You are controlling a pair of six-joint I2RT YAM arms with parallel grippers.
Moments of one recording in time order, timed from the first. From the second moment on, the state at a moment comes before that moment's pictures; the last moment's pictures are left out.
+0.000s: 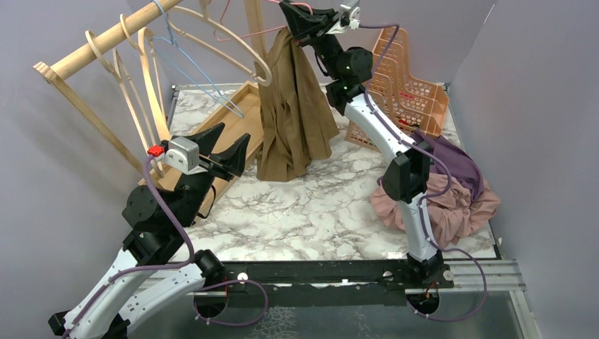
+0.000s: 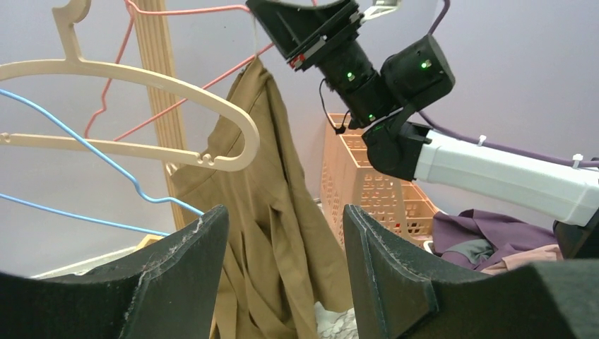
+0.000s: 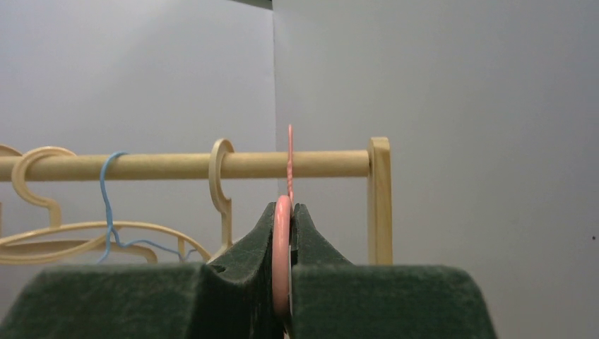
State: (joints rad) left arm -0.79 0.54 0.95 0.00 -0.26 0.05; right arm 0.58 2.26 2.34 0.86 -0.27 0.29
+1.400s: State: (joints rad) left arm -0.79 0.52 0.93 -0.05 -0.28 0.01; right arm 0.58 2.25 2.38 0.95 -0.27 0.19
